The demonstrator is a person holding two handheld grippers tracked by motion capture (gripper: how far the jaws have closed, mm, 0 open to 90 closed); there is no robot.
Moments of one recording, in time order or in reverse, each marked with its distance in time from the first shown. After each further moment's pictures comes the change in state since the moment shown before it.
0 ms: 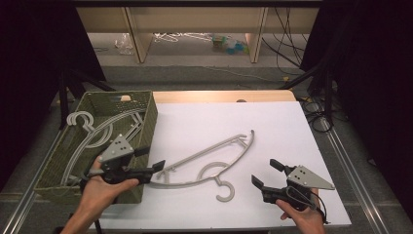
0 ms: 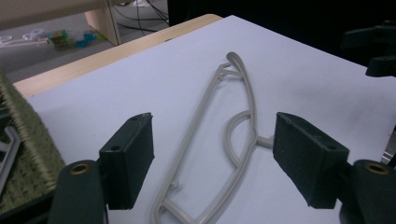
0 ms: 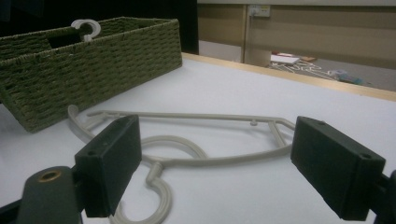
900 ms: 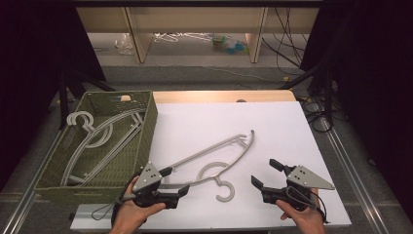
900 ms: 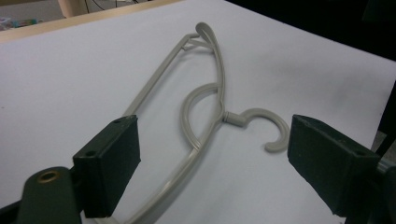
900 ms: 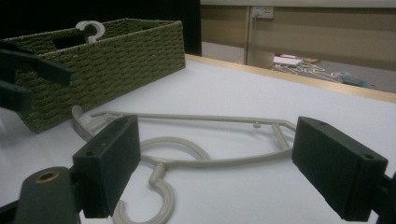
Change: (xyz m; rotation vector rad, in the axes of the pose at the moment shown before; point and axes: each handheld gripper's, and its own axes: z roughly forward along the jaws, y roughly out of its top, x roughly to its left) left arm -0.040 -0.066 0.055 -0.006 -0.057 -0.045; right arm 0.002 0.001 -0.001 0.013 0.023 0.016
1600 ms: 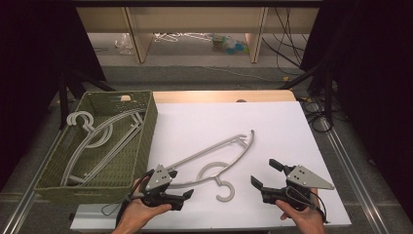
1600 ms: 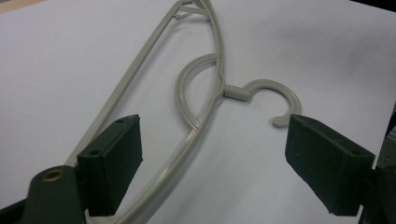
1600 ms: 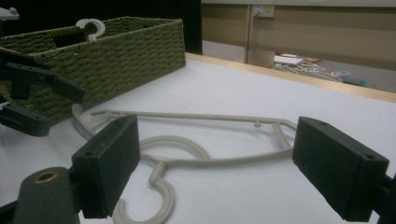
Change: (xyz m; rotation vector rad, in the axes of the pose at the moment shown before) left arm 0.001 -0.003 0.021 0.108 -0.021 0.058; right arm 0.000 0.000 0.001 -0.002 0.000 -0.007
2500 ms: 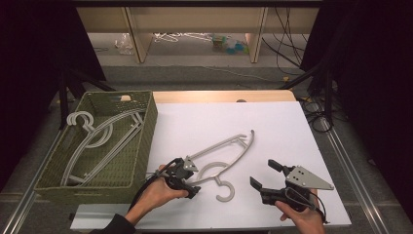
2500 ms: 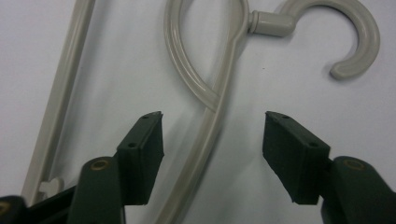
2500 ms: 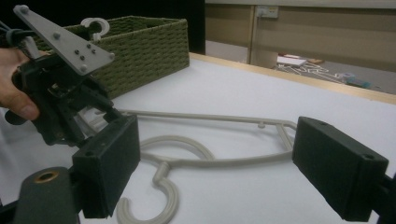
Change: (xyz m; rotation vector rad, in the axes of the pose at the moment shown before) left arm 0.017 0.026 0.068 0.446 -0.040 0.157; right arm 0.003 0.001 0.000 -0.001 0.002 -0.005
